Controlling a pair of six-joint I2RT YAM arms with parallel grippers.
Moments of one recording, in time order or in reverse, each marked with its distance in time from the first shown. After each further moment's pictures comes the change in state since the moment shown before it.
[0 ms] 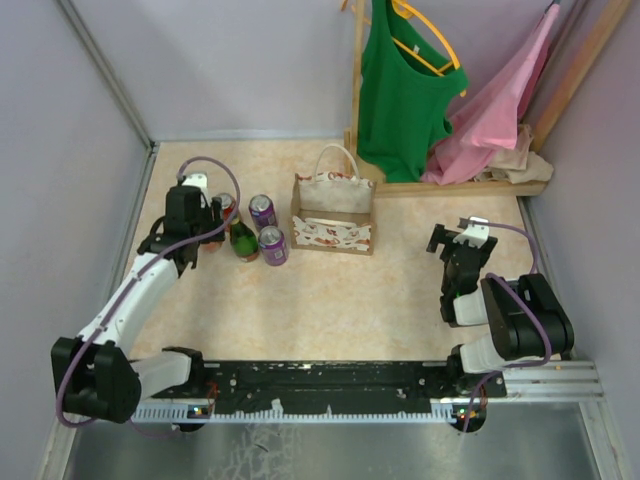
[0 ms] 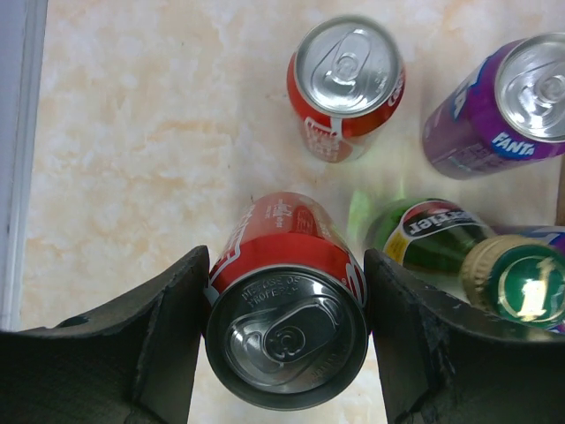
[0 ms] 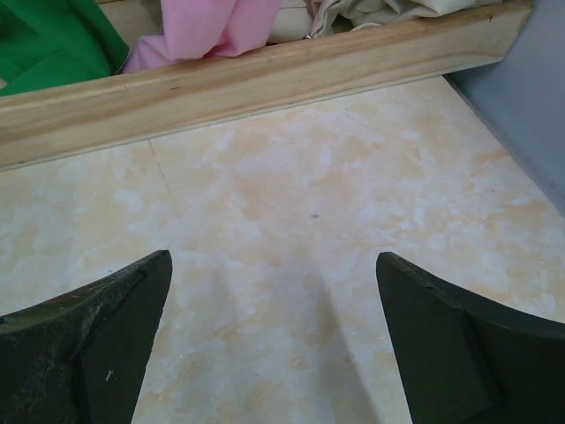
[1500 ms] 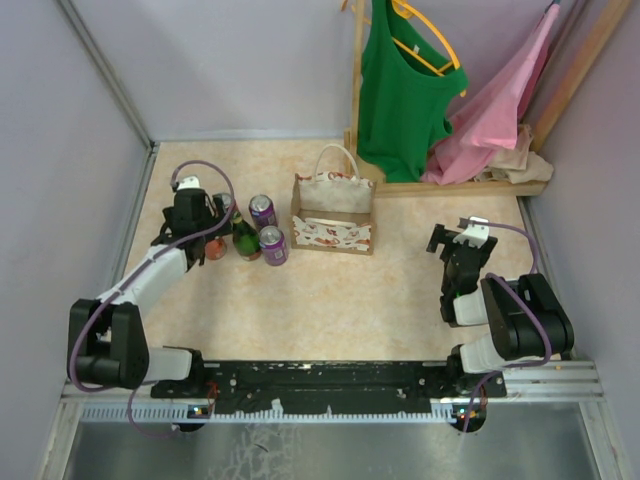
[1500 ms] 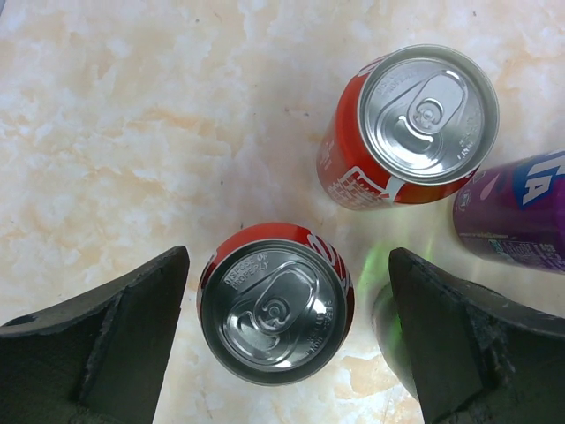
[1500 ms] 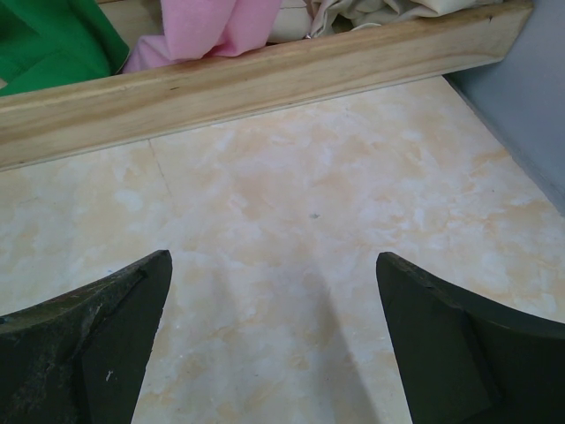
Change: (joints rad) left arm 0.051 0.153 -0.116 0.262 -0.062 -0.204; right arm 0.000 0.000 0.000 0.000 0.000 0.000
